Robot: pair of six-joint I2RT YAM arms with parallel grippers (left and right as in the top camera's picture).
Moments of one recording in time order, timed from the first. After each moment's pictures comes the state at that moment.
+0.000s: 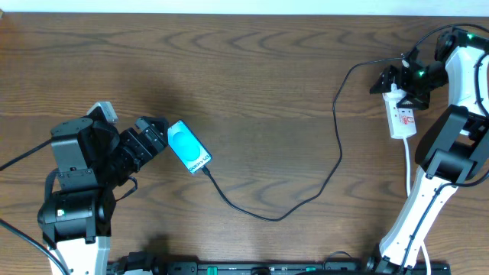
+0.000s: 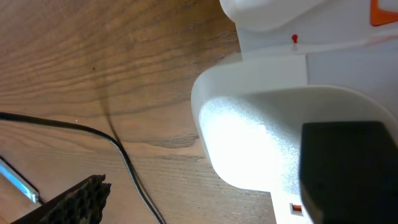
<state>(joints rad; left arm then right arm) 0.13 0.89 0.96 -0.80 0.39 -0.62 -0.34 2.46 2.21 -1.40 -0.44 -0.12</state>
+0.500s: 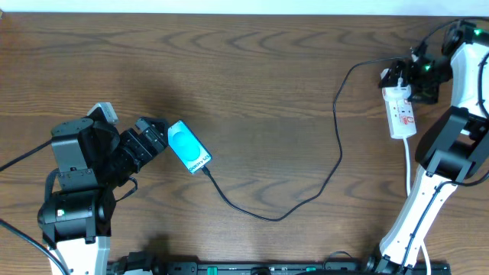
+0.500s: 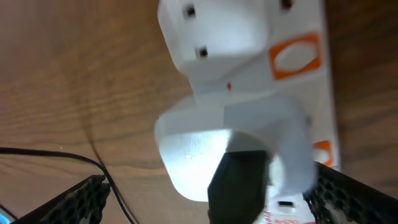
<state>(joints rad) 0.13 0.89 0.96 -0.81 0.39 -0.62 -0.36 2.51 2.35 -1.41 -0.37 -0.08</state>
